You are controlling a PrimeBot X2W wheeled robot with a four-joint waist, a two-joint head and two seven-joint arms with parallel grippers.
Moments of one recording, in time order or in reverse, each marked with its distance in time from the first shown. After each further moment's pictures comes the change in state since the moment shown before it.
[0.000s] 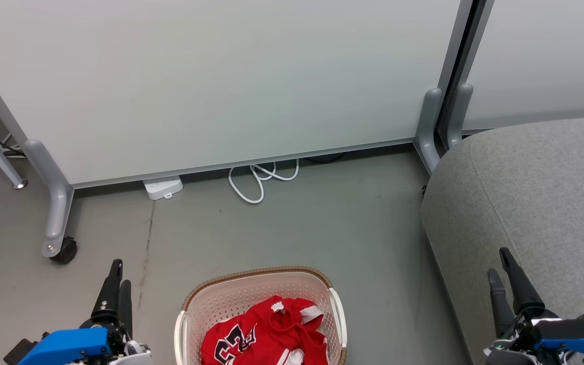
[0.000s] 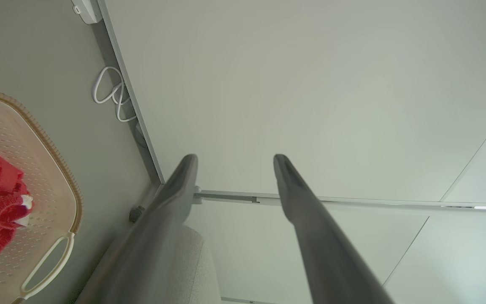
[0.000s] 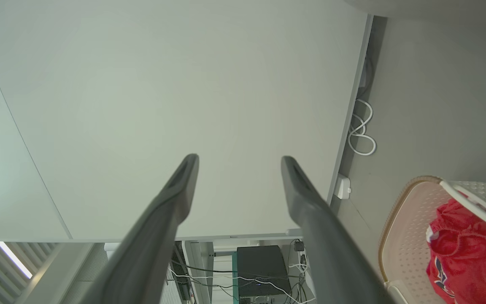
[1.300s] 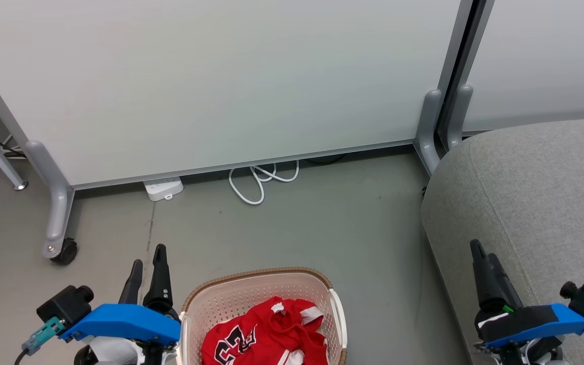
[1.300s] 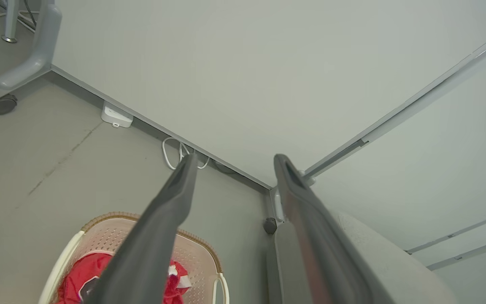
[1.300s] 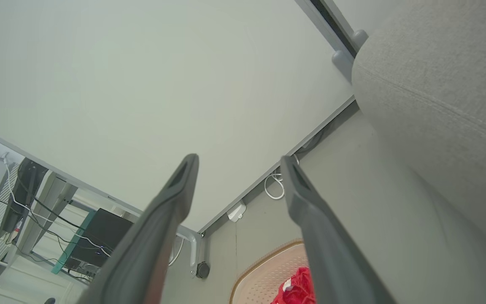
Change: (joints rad) left arm -0.042 0.044 -0.200 -0.007 0.743 0.094 -0.162; right arm -0.024 -0.001 0.067 -0.010 -0.735 0.000 -0.155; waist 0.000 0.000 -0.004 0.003
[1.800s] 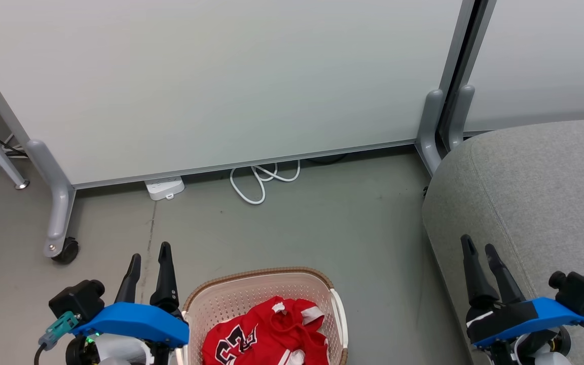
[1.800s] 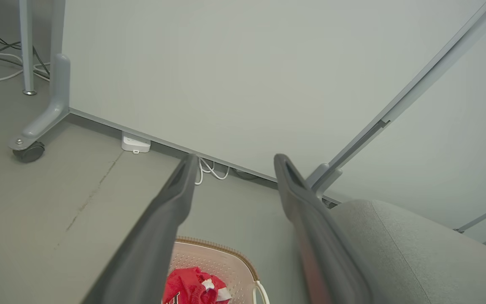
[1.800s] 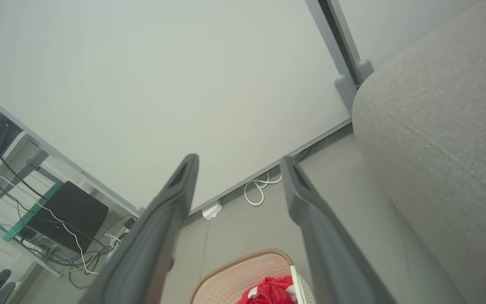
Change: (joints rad) left arm -0.011 0.014 -0.038 0.012 0.182 0.026 -0.045; right arm -0.018 -0.002 0.016 0.001 -0.208 0.000 -0.034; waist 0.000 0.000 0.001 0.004
